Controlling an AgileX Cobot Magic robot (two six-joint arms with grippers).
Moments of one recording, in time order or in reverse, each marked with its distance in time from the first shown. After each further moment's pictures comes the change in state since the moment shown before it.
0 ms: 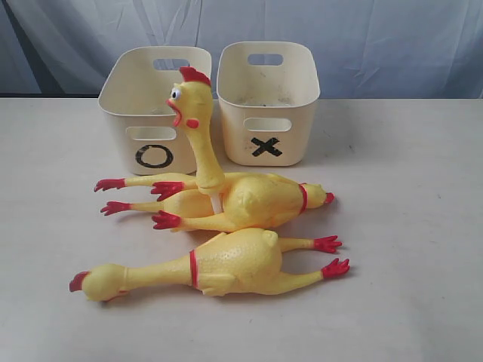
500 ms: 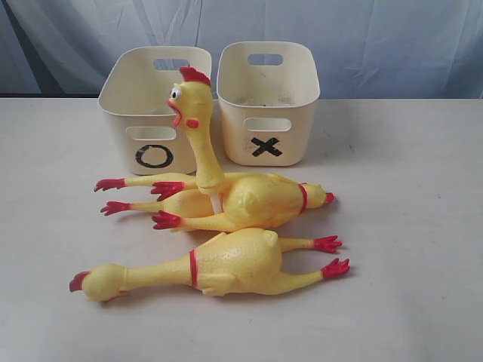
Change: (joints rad) left arm 0.000 0.000 0.000 0.000 0.000 0.000; right arm 0.006 0.000 0.000 0.466 -0.089 0.059
